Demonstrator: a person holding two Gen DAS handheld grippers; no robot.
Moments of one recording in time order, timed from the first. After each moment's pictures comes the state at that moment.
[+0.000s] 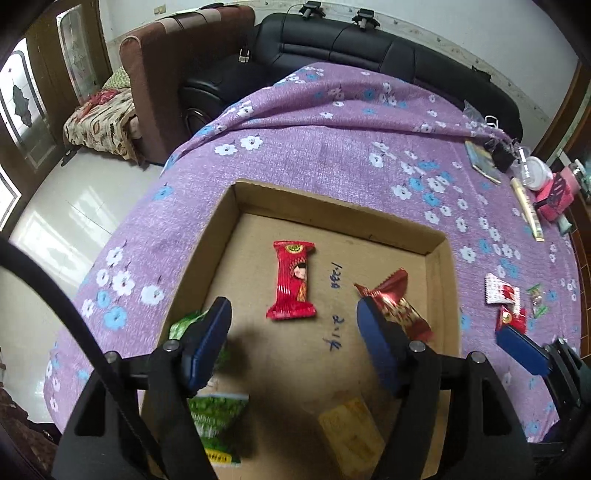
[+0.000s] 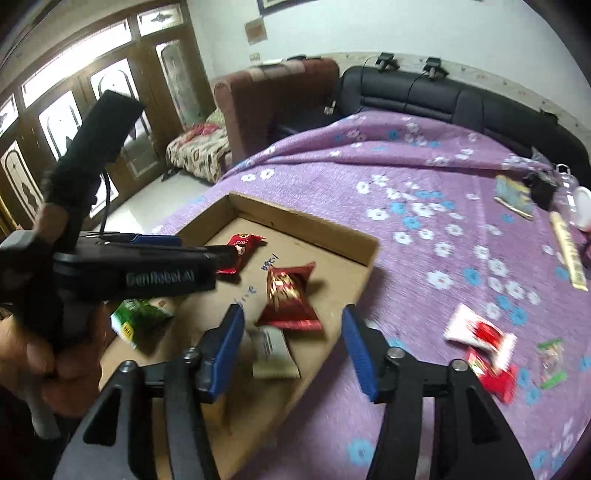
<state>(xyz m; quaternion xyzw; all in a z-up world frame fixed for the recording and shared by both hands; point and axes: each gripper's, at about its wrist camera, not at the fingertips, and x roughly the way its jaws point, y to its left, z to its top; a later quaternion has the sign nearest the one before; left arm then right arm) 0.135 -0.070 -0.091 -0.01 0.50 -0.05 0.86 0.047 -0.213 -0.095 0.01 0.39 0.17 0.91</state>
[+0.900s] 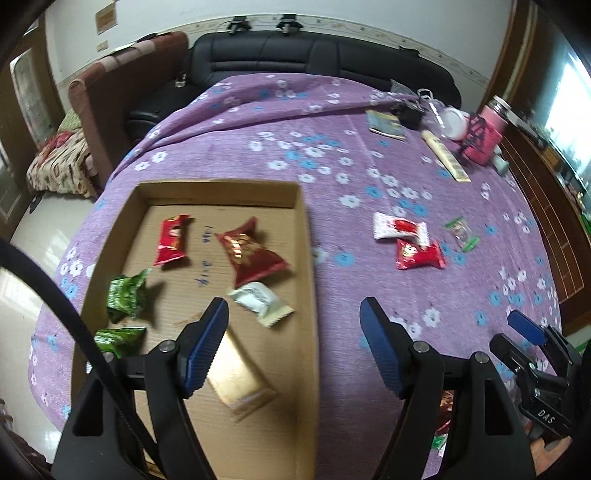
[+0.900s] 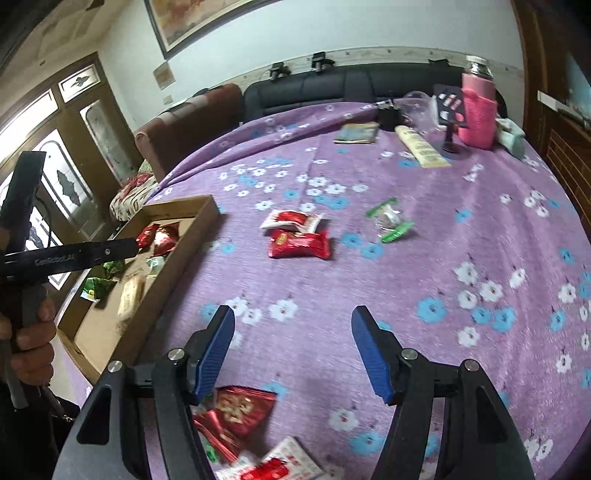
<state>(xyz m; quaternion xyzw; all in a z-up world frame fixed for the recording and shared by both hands) 0.052 -0.166 -0.071 0.04 0.48 -0.15 0.86 -0.063 -0.367 -0.112 0.11 0.38 0.04 0.92</state>
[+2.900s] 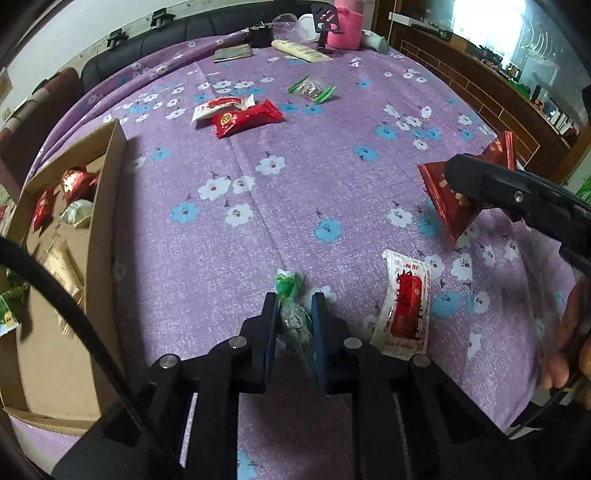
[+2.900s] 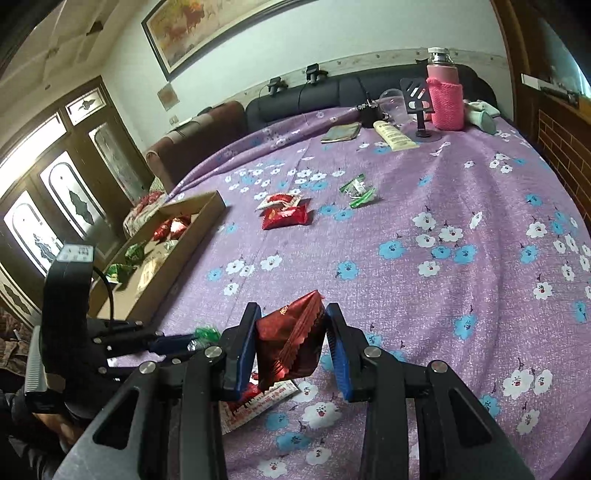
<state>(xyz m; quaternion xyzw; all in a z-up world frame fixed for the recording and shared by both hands) -0.069 -0.251 -0.150 0.17 0.49 -0.30 0.80 -0.135 -0.389 -0.117 0.15 0.34 0.06 0.93</state>
